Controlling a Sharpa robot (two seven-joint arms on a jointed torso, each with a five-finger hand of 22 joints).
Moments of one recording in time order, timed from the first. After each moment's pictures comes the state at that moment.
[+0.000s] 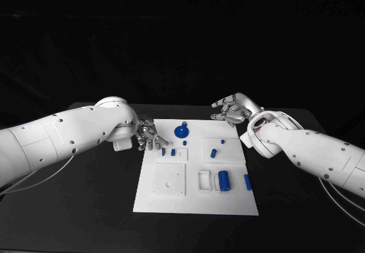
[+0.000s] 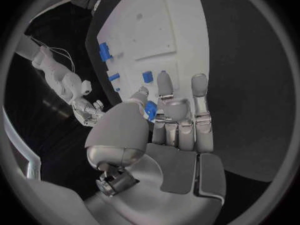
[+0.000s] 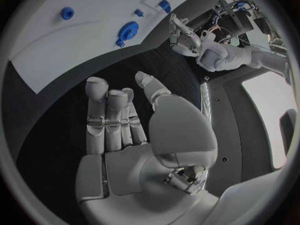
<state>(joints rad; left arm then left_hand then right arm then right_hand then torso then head) 1.45 -0.54 -0.17 1.16 -0.93 0.28 -0.46 1.07 -0.03 0.12 0.15 0.08 1.28 0.00 0.07 0.32 1.47 -0.07 0.51 0.27 1.42 -0.13 1.22 0.57 0.01 1.28 -0.14 0.39 1.31 1.07 -0.76 0.25 1.35 -1.18 -0.45 -0.05 1.26 -0.11 0.23 -0.17 0.41 0.98 0.12 0.07 0.06 1.07 0.01 0.98 0.79 1.40 -0.06 0.89 1.00 0.10 1.47 -0.08 0.52 1.31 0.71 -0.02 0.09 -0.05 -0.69</state>
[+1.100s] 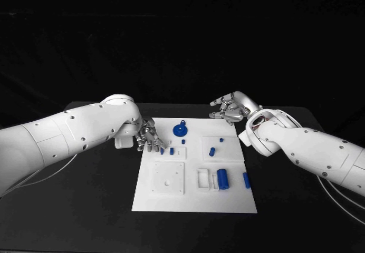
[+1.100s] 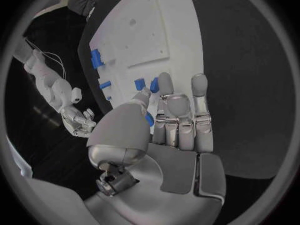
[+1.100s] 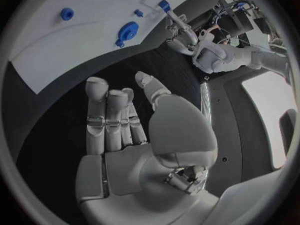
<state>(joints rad) 1.44 -0.46 -0.17 1.08 -0.95 0.38 -0.53 1.09 0.05 0.09 0.08 0.13 1.23 0.02 0.07 0.30 1.47 -0.06 0.47 0.28 1.39 -0.12 1.20 0.52 0.01 1.28 -0.14 0.38 1.31 1.07 -0.76 0.25 1.36 -1.18 -0.45 -0.05 1.26 -0.11 0.23 -0.17 0.41 0.98 0.12 0.07 0.06 1.07 0.01 0.98 0.79 1.40 -0.06 0.89 1.00 0.10 1.47 -0.08 0.52 1.31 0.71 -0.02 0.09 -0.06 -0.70</state>
